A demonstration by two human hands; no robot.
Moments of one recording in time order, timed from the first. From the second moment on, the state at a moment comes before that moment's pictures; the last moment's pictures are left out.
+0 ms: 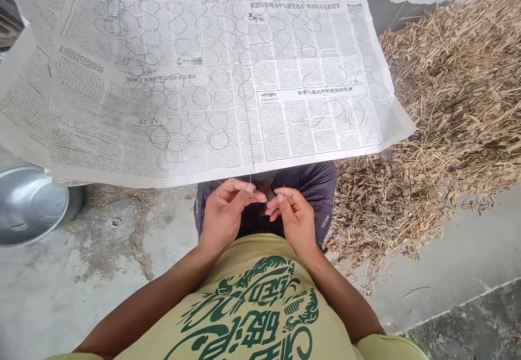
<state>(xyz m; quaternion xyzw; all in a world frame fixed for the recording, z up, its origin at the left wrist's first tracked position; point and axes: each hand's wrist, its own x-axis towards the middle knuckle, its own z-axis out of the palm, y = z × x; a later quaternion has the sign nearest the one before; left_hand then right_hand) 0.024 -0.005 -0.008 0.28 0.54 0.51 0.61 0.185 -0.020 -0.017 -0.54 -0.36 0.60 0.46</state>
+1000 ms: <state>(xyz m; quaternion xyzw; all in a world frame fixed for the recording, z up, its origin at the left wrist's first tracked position) 0.026 0.000 -0.011 0.29 0.54 0.39 0.69 0.218 0.001 -0.022 -0.47 -0.78 0.32 0.27</state>
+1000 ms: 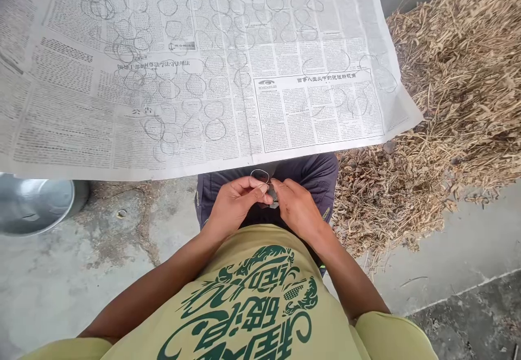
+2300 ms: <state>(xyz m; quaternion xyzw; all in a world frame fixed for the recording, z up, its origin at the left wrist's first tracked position) 0.023 -0.002 -0.017 0.21 0.54 0.47 0.66 0.190 -0.006 -0.022 -0.52 -0.70 0.33 0.36</state>
